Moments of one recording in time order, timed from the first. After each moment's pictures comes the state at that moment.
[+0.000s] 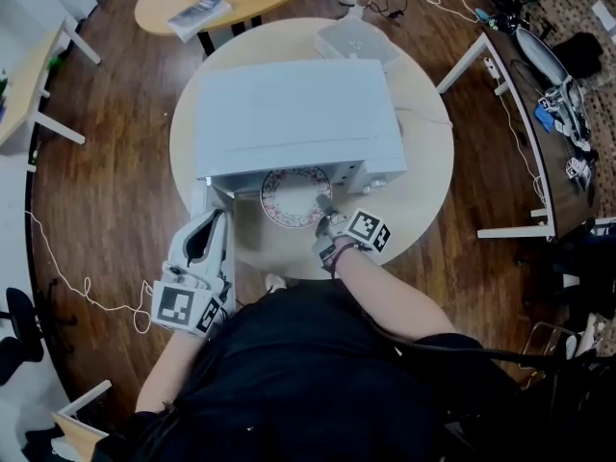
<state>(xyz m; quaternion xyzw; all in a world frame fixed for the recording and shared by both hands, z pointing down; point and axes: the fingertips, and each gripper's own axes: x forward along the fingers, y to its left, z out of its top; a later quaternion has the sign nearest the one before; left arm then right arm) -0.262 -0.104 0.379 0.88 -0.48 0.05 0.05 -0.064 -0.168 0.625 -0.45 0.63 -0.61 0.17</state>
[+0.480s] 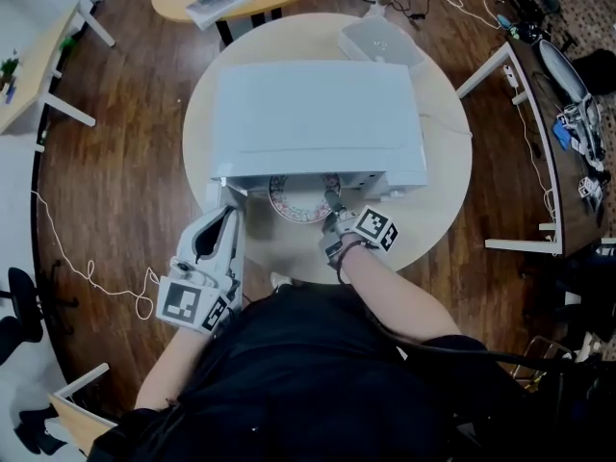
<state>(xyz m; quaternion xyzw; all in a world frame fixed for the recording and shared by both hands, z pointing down) -0.266 -0.115 0.382 0.87 -0.48 0.05 0.06 -0.078 -0.187 0.632 -0.44 0.63 -0.62 0.16</state>
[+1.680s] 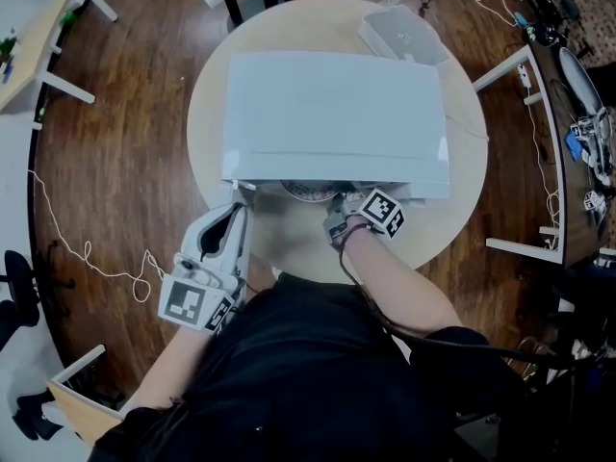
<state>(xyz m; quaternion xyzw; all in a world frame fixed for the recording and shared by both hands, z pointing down) -0.278 -0.133 0.394 0.87 -0.48 0.04 0.09 -0.088 -0.233 0.646 -0.46 0.61 -0.63 0.16</state>
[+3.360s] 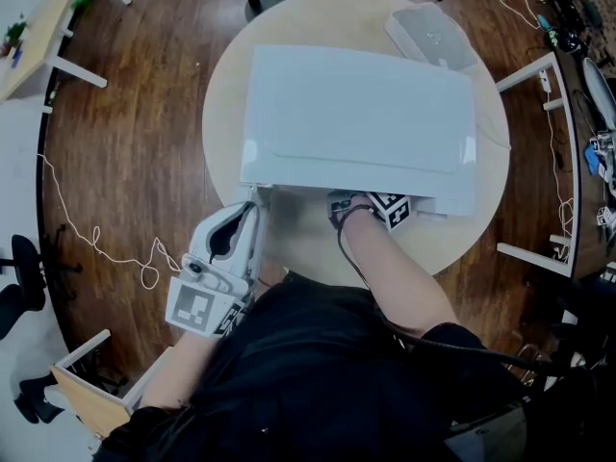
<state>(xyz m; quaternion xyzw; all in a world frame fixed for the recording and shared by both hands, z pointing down) -0.293 -0.147 0.388 0.87 -0.49 0.04 0.08 -0.099 -0.290 0.649 -0.53 0.56 -0.60 0.23</state>
